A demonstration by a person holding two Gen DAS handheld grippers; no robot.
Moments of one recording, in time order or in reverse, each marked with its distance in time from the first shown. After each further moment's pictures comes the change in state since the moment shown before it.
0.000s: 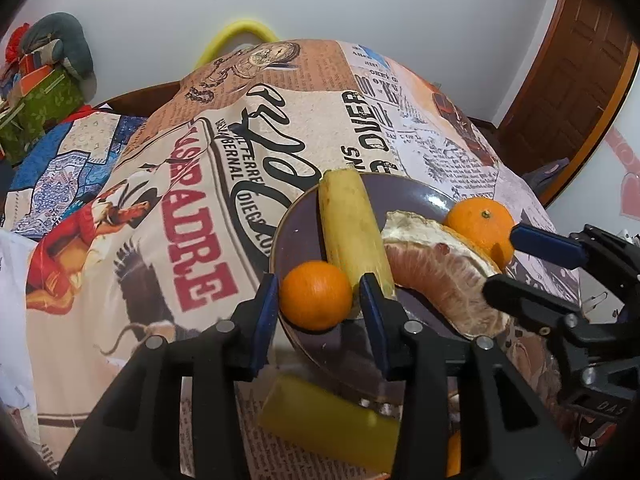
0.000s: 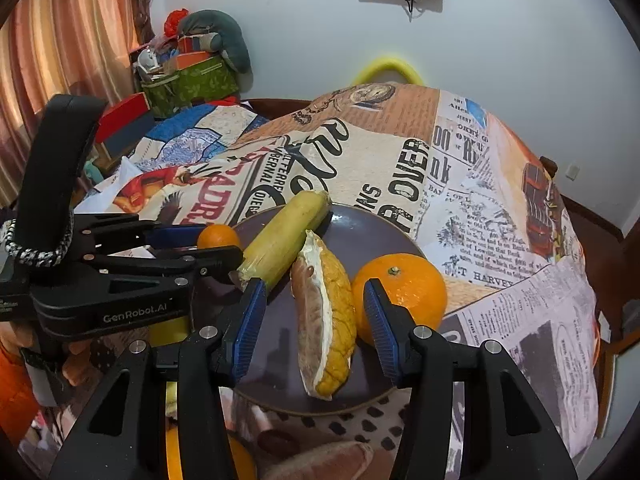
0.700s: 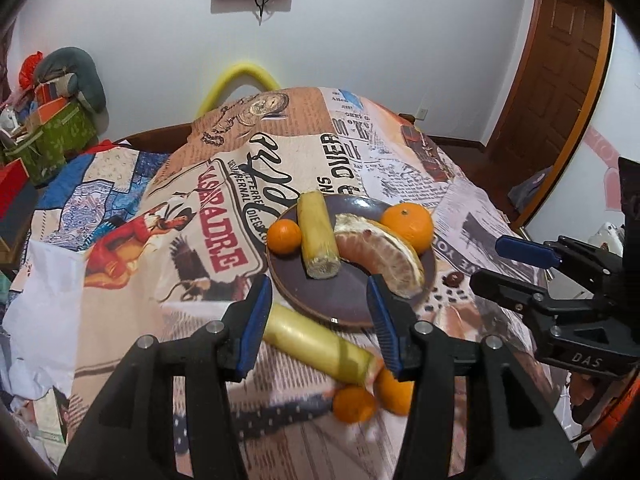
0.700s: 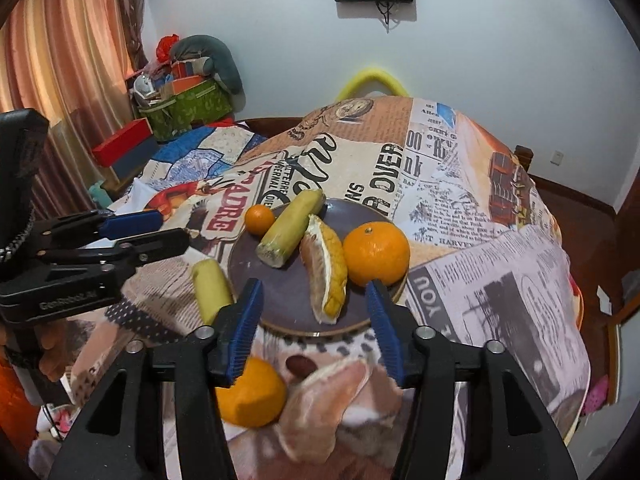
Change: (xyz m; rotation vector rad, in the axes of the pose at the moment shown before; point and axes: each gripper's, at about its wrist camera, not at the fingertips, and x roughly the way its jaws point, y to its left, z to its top) left arm -0.118 -0.034 -0.038 0.043 -0.129 0.017; right arm -0.071 0.005 -0.028 0.087 -0.054 -0.008
